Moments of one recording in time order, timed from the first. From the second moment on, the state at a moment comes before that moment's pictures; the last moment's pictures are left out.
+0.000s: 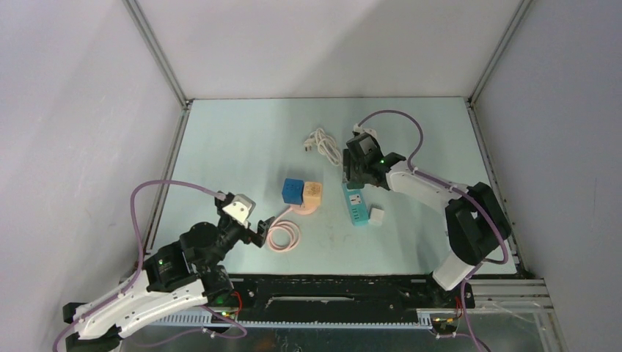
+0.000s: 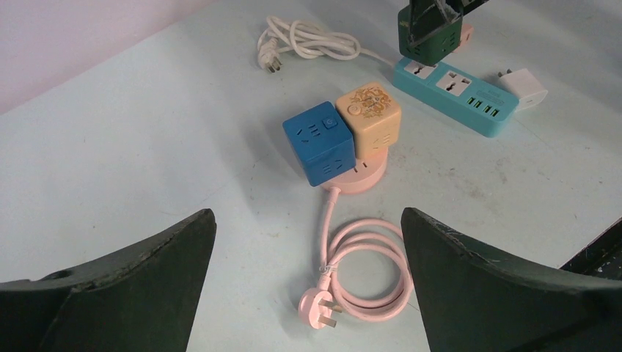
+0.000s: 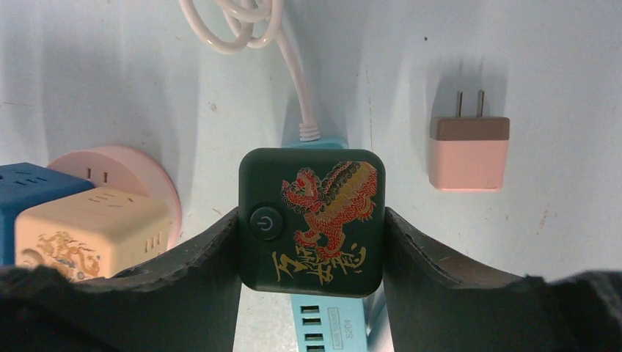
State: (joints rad) left arm -1.07 0.28 0.57 -0.52 -0.52 0.04; right arm 0.62 1.64 1.14 -0.39 0.23 0.51
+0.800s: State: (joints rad) left arm -1.07 0.30 0.57 -0.52 -0.49 0.05; right arm 0.64 1.70 1.13 -0.35 0.24 0.53
